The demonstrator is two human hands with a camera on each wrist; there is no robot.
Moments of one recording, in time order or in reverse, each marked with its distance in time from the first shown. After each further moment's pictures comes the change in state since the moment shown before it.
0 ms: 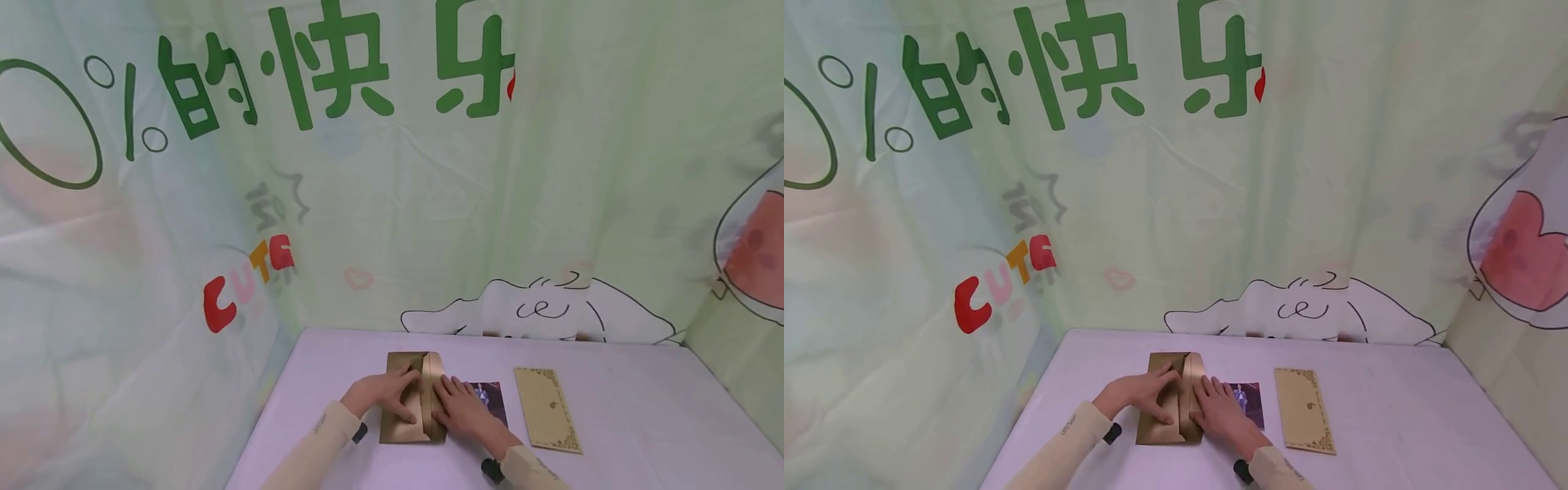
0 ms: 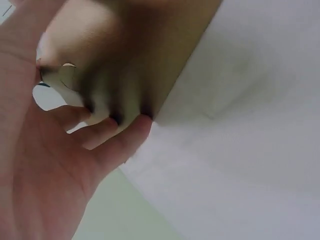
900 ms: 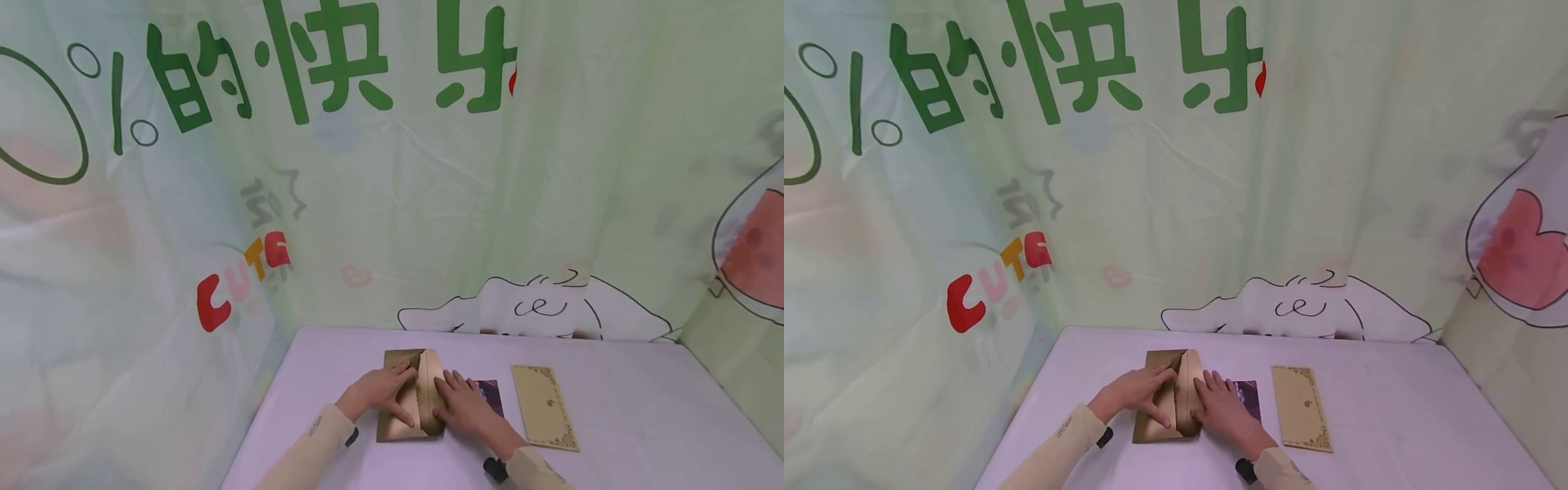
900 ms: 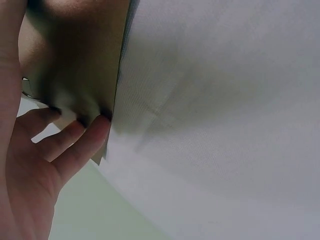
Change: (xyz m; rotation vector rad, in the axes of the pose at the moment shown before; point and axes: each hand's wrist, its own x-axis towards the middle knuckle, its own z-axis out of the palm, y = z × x) left_hand 0.006 -0.015 0.013 0.200 0.160 0.145; right_hand -0.004 0.005 -0.008 0.109 0.021 0.044
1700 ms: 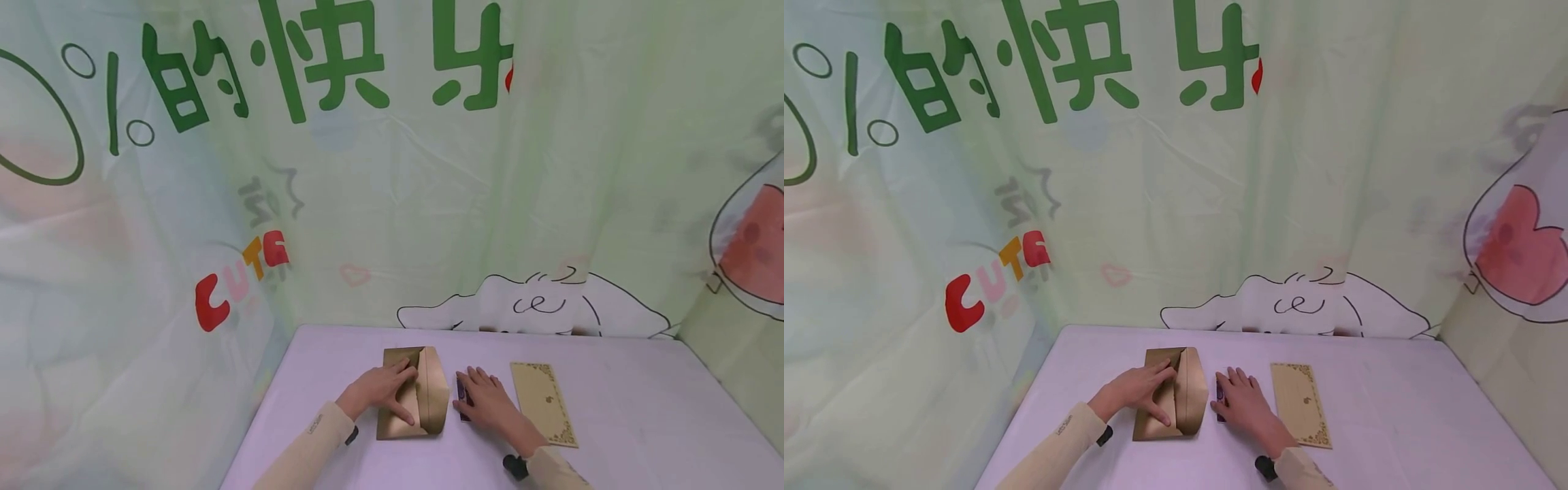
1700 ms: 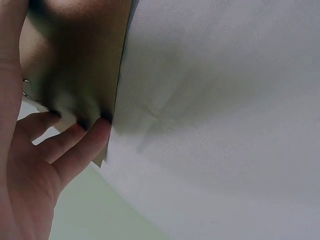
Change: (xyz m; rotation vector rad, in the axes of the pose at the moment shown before) left_hand 0.000 0.004 -0.003 -0.003 -0.030 -0.026; right_hand -0.010 0.041 -0.008 -0.045 0.047 0.099
